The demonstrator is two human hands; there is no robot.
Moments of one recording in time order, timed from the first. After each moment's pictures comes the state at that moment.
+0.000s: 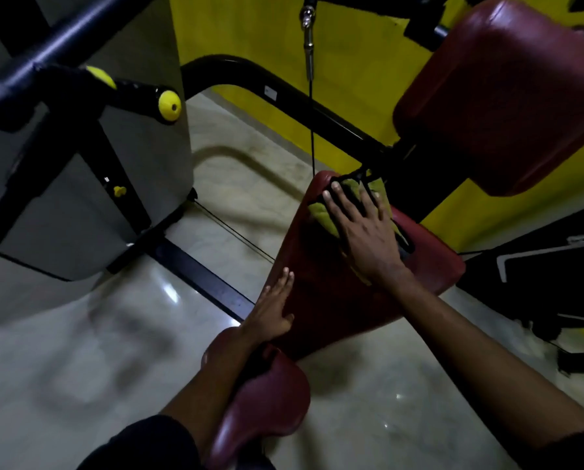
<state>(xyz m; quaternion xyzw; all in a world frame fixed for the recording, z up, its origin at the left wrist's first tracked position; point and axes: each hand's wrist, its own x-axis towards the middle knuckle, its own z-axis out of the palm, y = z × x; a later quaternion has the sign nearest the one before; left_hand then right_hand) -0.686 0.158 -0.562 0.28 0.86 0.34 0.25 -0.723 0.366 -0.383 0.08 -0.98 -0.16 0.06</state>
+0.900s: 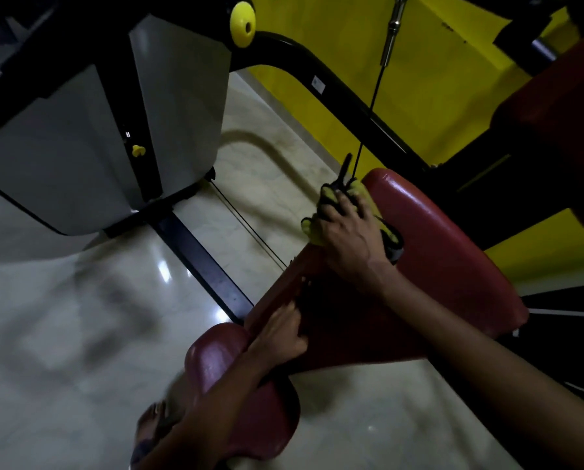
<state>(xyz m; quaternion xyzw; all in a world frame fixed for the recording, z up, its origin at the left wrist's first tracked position) -0.663 0.175 -0.614 0.16 0.86 0.43 0.22 -0.773 0.289 -0.421 0.19 -0.96 -0.22 -0.04</state>
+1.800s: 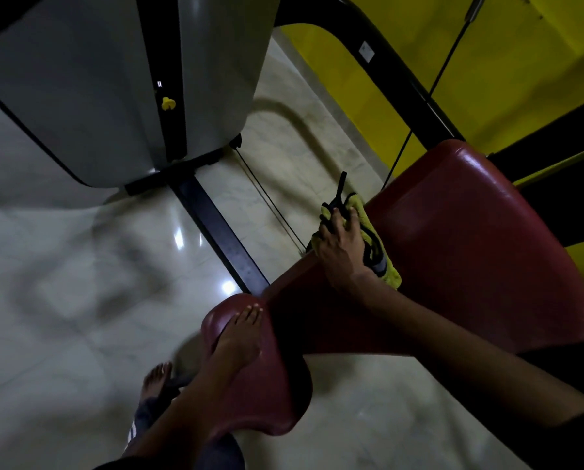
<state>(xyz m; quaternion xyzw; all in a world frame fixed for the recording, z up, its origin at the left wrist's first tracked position) -0.603 0.093 -0.722 0.15 0.91 0.19 0.35 -0.754 0.243 -0.548 0.19 -0.89 -0.38 -0.17</state>
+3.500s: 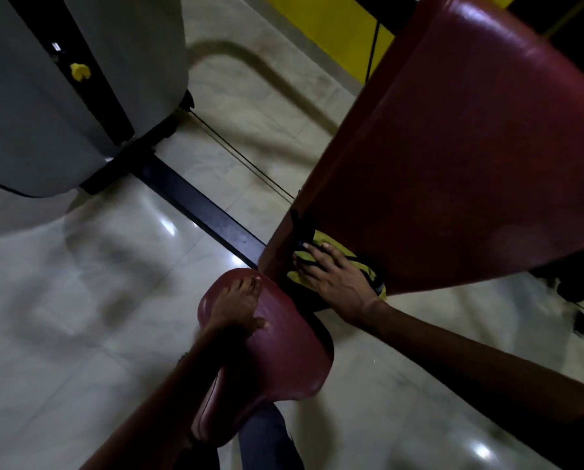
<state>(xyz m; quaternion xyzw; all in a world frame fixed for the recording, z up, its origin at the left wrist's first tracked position) -0.628 0.088 -0.729 0.22 0.90 0.11 0.36 -0.631 0.323 -0.661 0.37 -0.88 -0.28 -0.12</state>
